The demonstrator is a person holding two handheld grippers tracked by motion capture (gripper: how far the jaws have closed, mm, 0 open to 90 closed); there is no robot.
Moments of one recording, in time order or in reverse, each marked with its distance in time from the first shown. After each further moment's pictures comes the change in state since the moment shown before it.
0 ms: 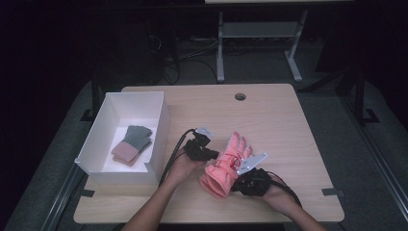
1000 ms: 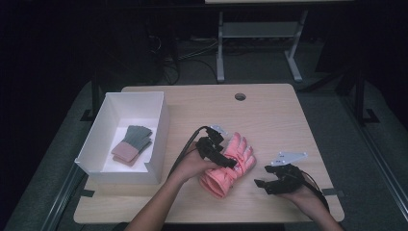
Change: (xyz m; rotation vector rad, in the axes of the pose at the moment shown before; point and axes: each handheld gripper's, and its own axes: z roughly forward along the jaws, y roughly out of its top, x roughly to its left) left arm -0.024 0.028 0.013 0.090 -0.079 0.023; right arm -0.029 -0.049 -0.059 -0.073 -0.281 0.201
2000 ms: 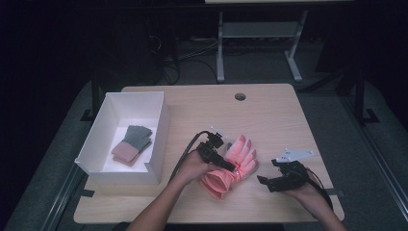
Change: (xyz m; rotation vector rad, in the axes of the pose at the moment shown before) left arm 0.014 -0.008 0.016 0.105 -0.185 -0.119; right arm -0.009 0.001 -0.009 -0.062 -0.056 0.017
